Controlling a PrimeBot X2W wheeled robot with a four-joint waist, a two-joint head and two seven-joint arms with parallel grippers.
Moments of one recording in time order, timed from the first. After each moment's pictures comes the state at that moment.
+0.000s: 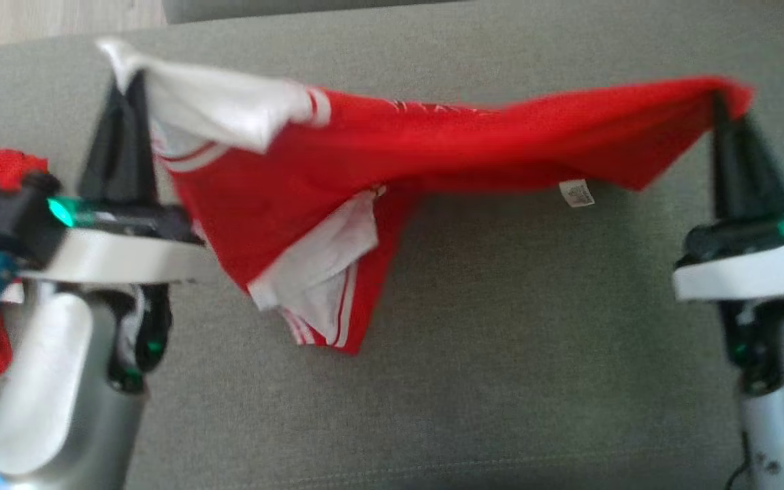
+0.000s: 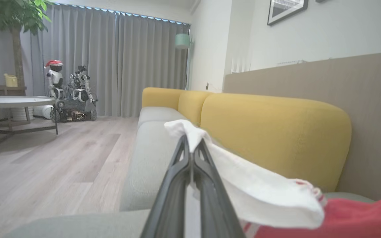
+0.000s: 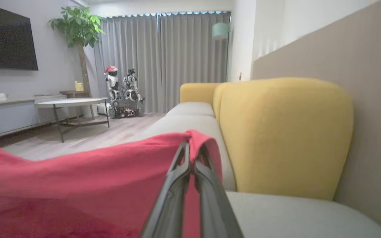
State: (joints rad) left arm -0.36 0.25 -0.25 -0.03 -0.36 0.12 -0.23; right arm -0.25 -0.14 0.02 -0.08 0.18 0.13 -0.04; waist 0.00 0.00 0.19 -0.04
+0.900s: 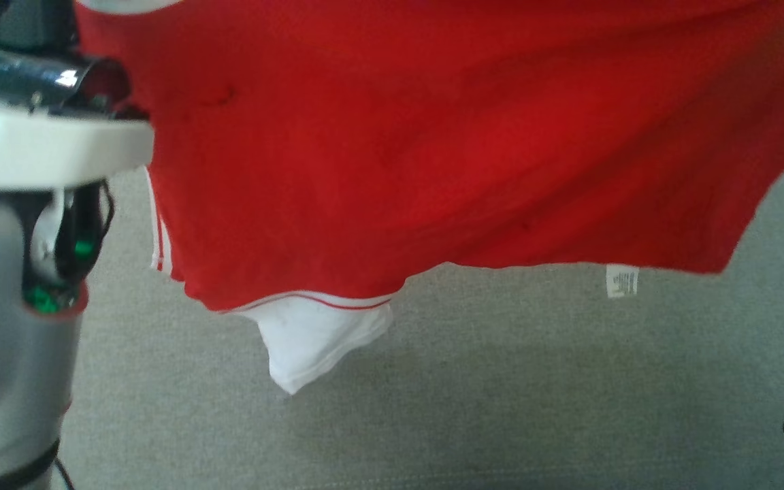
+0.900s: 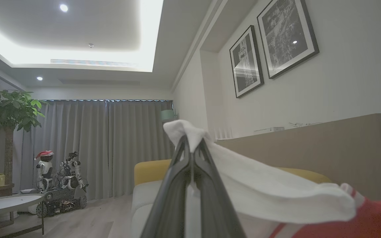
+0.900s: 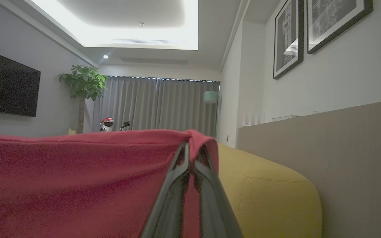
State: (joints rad) left arm -0.63 0.33 -0.23 -0.26 -0.35 0.14 -0.04; right arm -0.40 -0.21 -0.11 -0.32 0.24 0.13 0.14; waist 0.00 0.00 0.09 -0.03
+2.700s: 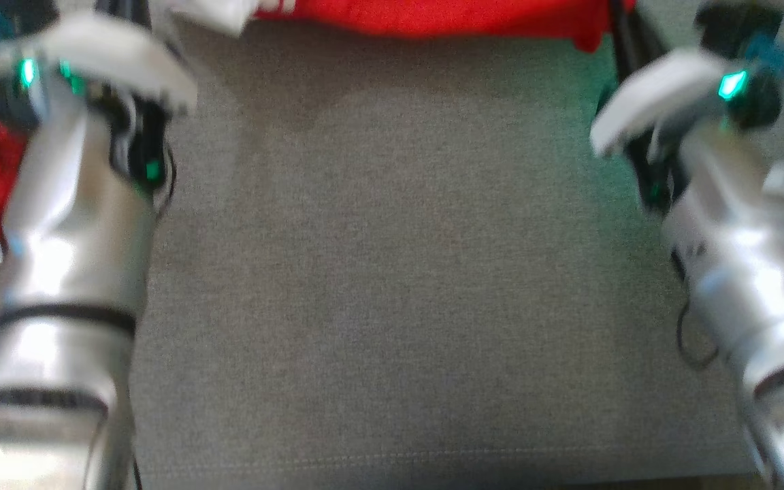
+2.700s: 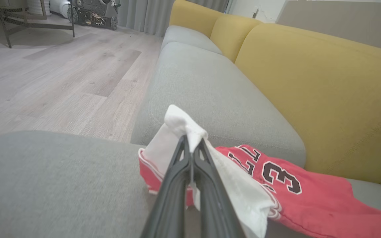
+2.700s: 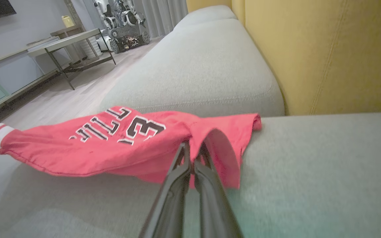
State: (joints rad) left arm -1.02 0.09 -0.17 0.97 -0.43 -0.07 -0.26; right arm -1.03 -0.14 0.44 1.11 0.53 0.13 -0.24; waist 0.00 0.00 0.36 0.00
